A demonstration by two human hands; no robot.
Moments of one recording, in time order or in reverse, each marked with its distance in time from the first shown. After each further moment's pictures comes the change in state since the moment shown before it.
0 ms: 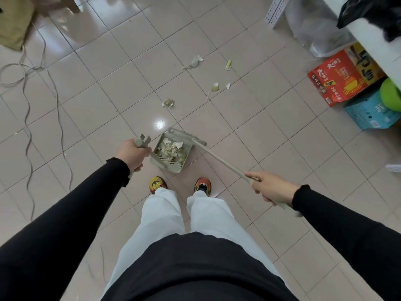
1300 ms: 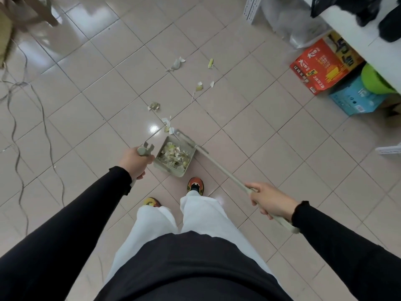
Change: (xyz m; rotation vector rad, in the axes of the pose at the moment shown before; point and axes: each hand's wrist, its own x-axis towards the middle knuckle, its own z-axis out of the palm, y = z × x) left_hand -0.030 0.023 0.062 0.051 -0.111 0.037; right_hand -0.037 0.070 0.003 0.279 0.017 0.053
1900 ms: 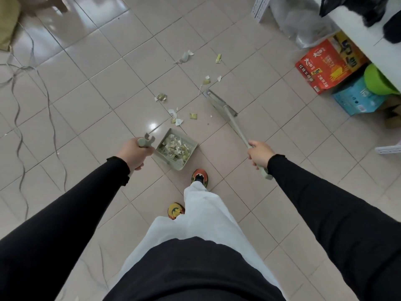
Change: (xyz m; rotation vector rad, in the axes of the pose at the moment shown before) left_hand -0.018 -0.067 -0.039 -0.017 -0.031 0.085; right_hand 0.098 -0.034 0.033 0.001 0.322 -0.027
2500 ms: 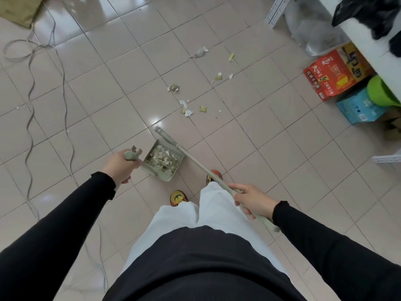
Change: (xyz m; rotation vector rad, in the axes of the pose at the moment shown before) left_hand -0.084 -0.141 -0.035 -0.055 0.079 -0.084; right_hand -0.172 0.071 0.108 -0.062 -0.384 -0.024
